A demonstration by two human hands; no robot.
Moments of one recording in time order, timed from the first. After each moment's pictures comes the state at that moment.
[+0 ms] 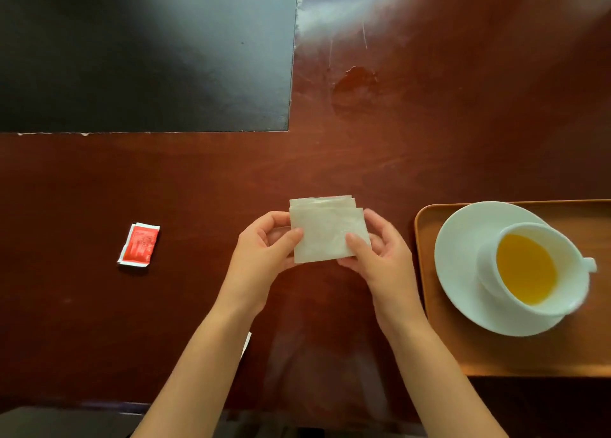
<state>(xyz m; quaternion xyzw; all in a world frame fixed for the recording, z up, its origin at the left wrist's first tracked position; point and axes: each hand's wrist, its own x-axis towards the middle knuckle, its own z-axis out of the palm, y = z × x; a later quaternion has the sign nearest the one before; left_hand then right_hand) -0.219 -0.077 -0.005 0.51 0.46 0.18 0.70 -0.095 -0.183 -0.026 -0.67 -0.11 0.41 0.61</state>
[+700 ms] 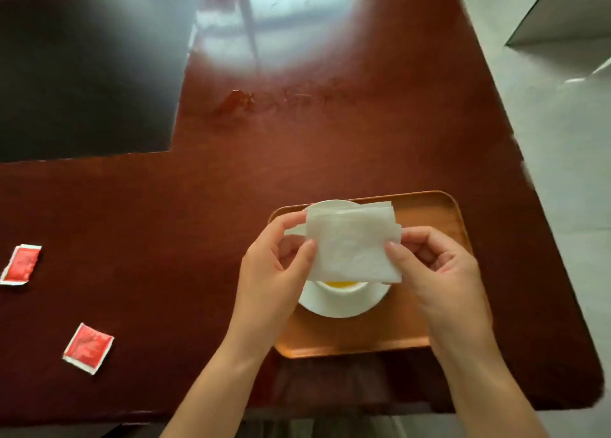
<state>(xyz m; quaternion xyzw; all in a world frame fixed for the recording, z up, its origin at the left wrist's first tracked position) -0.057 -0.245 0.044 0.66 0.38 0.23 0.60 0.073 -0.365 0.044 -0.68 -0.16 0.31 0.64</state>
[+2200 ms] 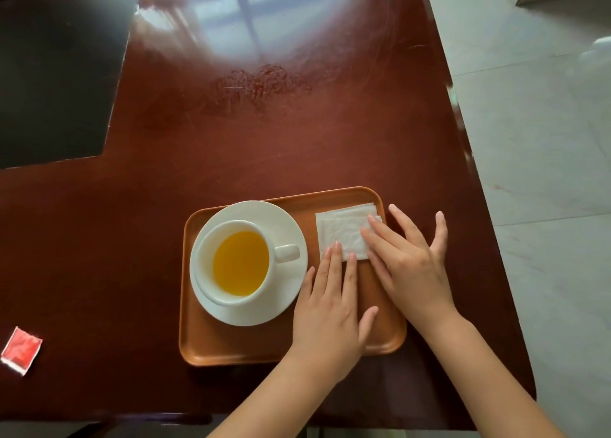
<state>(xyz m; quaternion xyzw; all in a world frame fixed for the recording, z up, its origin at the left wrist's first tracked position) 0.067 -0.383 -0.045 0.94 0.31 -0.12 0.10 0.204 -0.435 -0.072 -0.83 -0.53 0.04 0.19</state>
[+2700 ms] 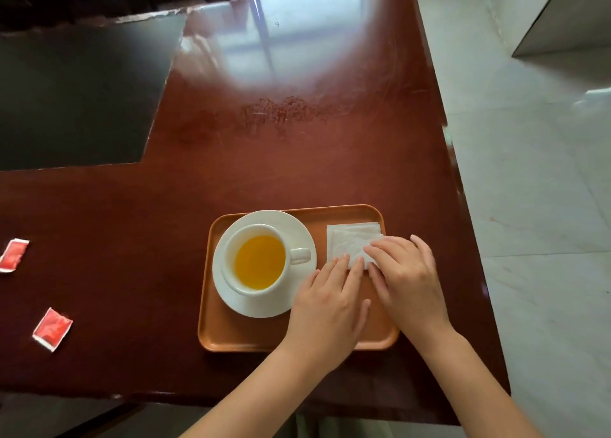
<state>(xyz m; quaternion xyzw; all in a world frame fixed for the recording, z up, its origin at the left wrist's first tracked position) 0.060 -0.378 0.003 0.95 0.27 0.01 0.15 0.189 -0.441 -0.029 -0.81 -0.53 0.00 0.23</state>
